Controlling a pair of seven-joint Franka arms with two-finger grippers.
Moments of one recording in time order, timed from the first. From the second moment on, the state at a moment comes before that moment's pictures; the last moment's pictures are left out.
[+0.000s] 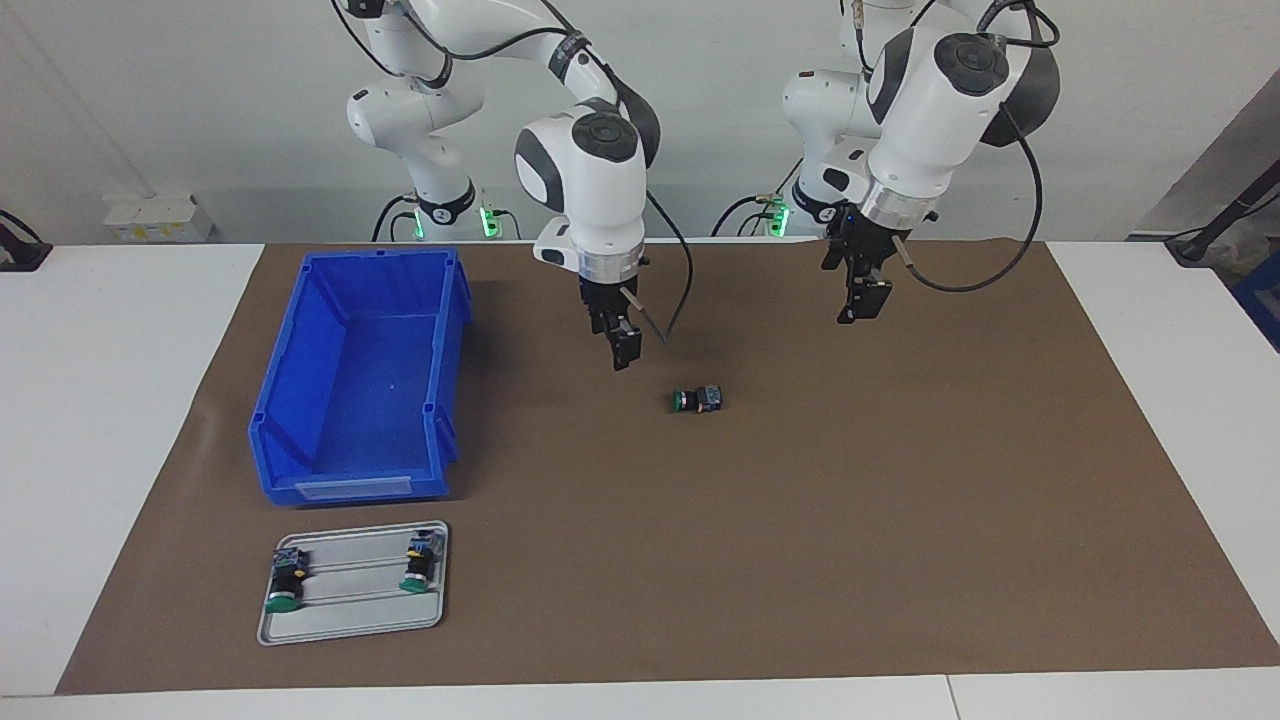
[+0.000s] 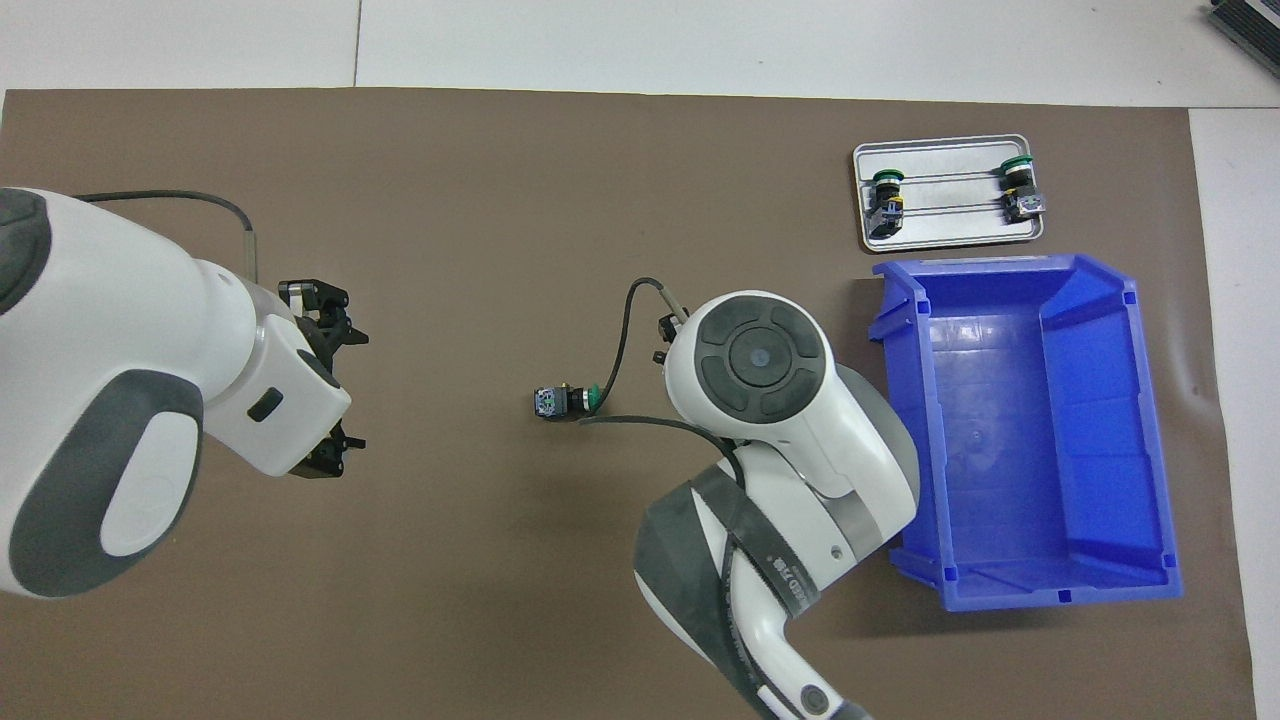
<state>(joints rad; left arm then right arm) -0.32 -0.08 -0.03 -1.88 -0.09 1.79 1.25 0.56 0.17 0.00 -1.80 -0.04 2.03 1.66</state>
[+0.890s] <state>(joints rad) -0.53 0.08 -0.03 -1.97 -0.09 2.22 1.00 0.21 -0.08 -0.01 -1.82 -0.02 1.83 0.64</state>
